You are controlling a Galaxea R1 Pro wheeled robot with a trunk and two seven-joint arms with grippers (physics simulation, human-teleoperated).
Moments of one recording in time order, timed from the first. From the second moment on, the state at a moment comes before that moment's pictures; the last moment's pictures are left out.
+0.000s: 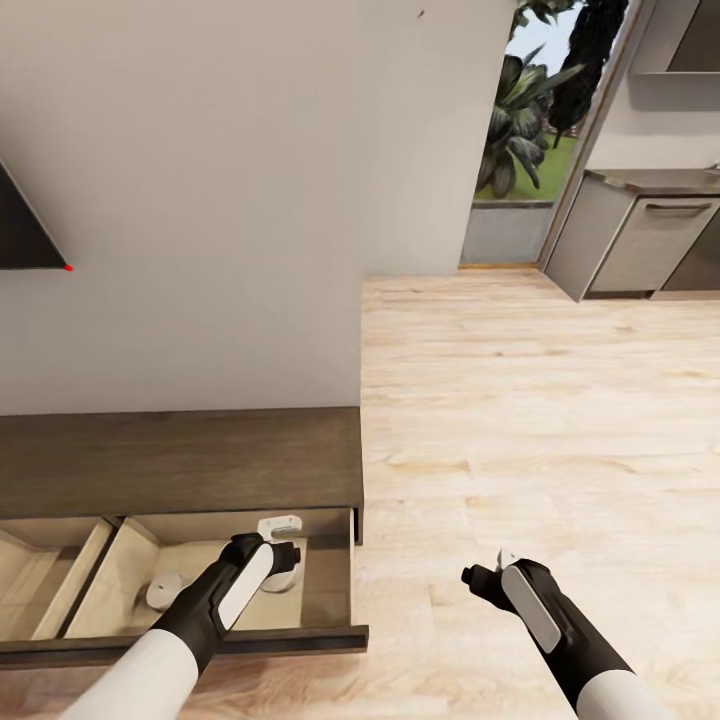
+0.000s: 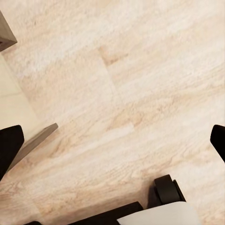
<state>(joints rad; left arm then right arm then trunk) -0.61 -0.01 -0.34 -0.79 0.60 0.63 0.45 -0.51 -0.10 0.16 -0.82 -0.74 0.61 -0.42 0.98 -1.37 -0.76</state>
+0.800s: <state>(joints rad) -0.61 -0.02 -0.34 -0.78 0.60 0.63 0.45 -0.51 -0.10 0.17 -1.10 -0.73 0.63 -0.42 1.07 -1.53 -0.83</state>
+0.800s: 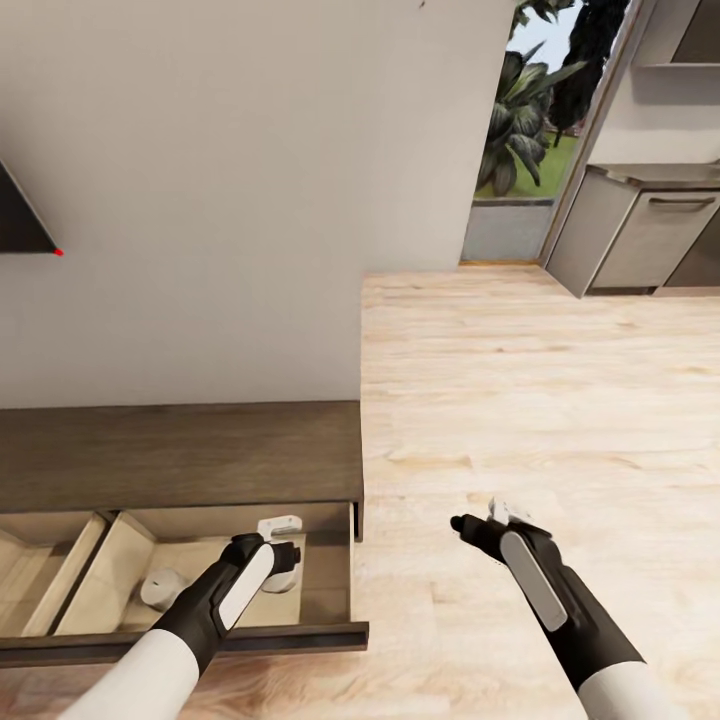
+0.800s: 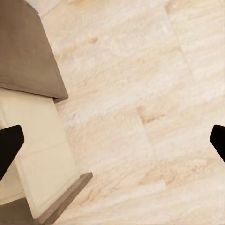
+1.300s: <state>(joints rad) -0.61 -0.01 -0.34 -0.77 0.60 0.62 0.45 -0.50 -0.10 0.16 -1.43 -0.74 0.82 -0.43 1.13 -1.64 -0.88</state>
